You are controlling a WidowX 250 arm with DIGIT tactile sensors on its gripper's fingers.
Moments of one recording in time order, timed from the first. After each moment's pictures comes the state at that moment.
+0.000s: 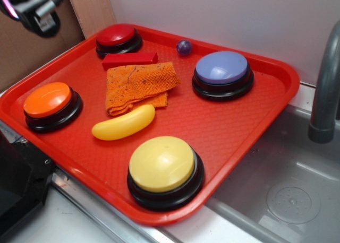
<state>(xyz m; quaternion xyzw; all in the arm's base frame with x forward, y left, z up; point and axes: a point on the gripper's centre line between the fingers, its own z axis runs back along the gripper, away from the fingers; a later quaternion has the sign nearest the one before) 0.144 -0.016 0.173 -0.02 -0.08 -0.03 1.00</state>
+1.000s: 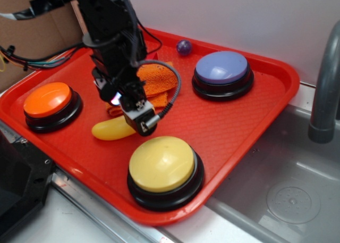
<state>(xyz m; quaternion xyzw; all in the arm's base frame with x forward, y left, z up) 0.190 -0.070 0.047 0.00 -0.03 -0.07 1.00</state>
